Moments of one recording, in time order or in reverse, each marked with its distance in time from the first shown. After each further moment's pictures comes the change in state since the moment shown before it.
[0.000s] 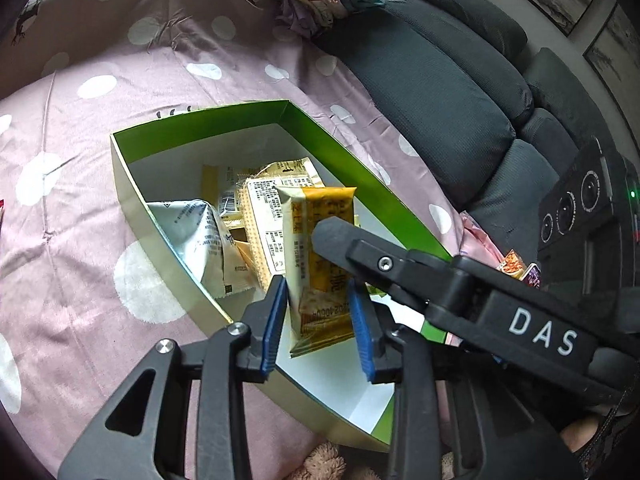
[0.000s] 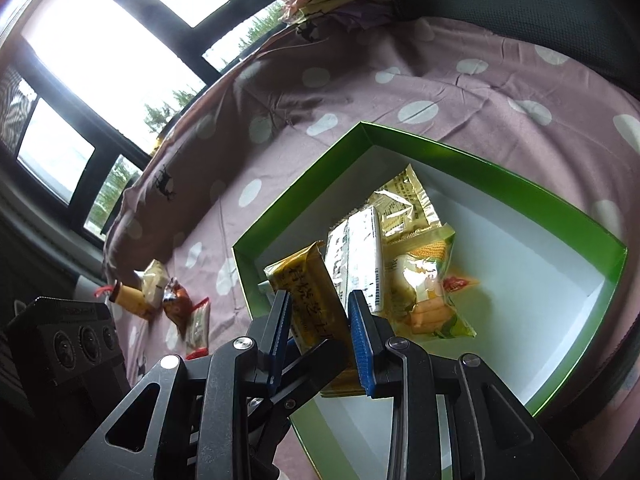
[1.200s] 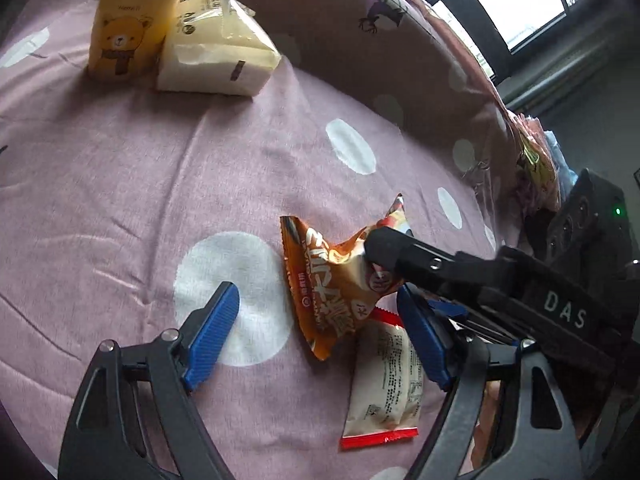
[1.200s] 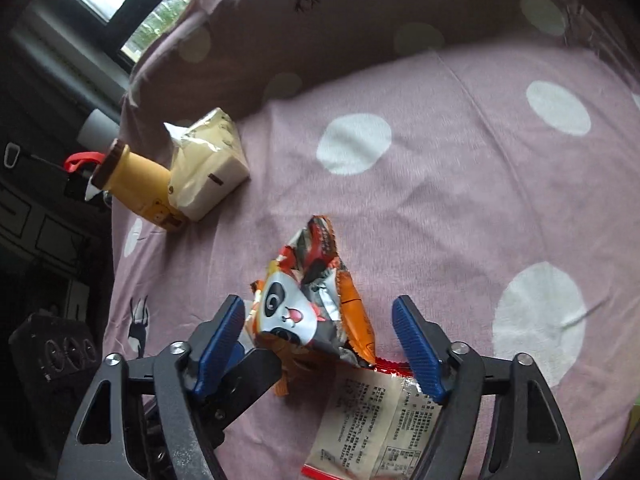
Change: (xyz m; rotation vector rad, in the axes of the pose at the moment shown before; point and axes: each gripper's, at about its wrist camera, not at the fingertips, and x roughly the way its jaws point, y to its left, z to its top) left arm -0.151 0.335 0.001 -0.565 -0.291 0.326; right arm 0.304 0.272 -0.033 -0.410 0.452 0.111
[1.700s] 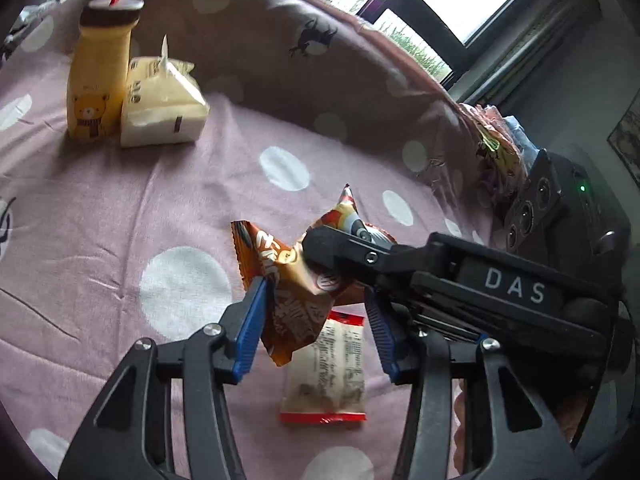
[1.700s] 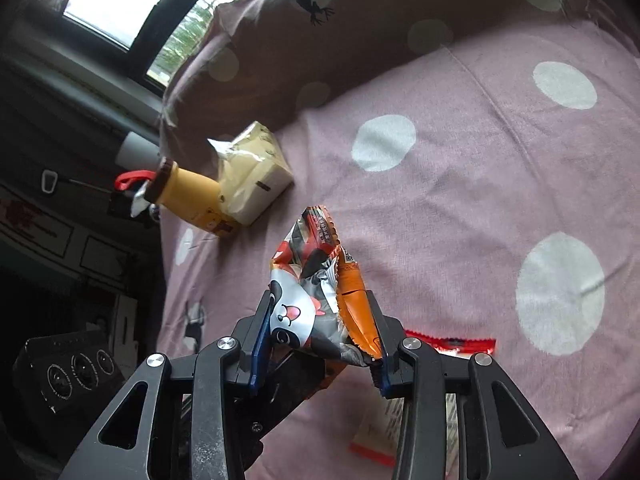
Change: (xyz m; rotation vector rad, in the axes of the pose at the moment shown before) left arm -0.040 -0.050 -0.013 0.137 -0.094 -0.054; right arm -0.040 0.004 -0.011 0.051 -0.034 0.183
